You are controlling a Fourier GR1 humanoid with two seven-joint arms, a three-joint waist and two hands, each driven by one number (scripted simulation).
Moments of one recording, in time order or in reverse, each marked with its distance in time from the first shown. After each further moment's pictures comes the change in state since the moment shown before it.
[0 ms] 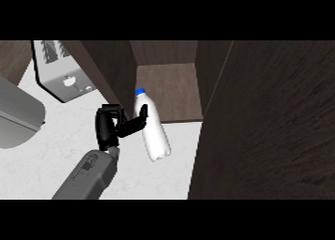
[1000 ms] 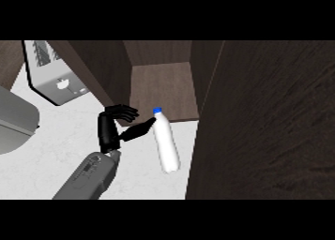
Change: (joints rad) left arm 0.002 0.030 -0.088 0.000 -0.048 0.089 0.015; right arm 0.008 -0.015 -0.012 0.002 -0.026 0.035 -0.044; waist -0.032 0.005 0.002
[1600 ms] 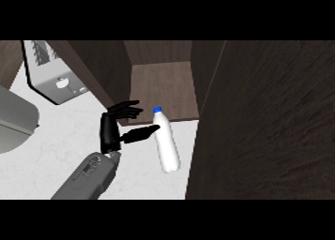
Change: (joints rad) left arm -0.002 0.023 -0.048 -0.016 0.024 -0.065 0.015; right arm 0.008 0.000 -0.015 0.001 -0.011 0.010 -0.010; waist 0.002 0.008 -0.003
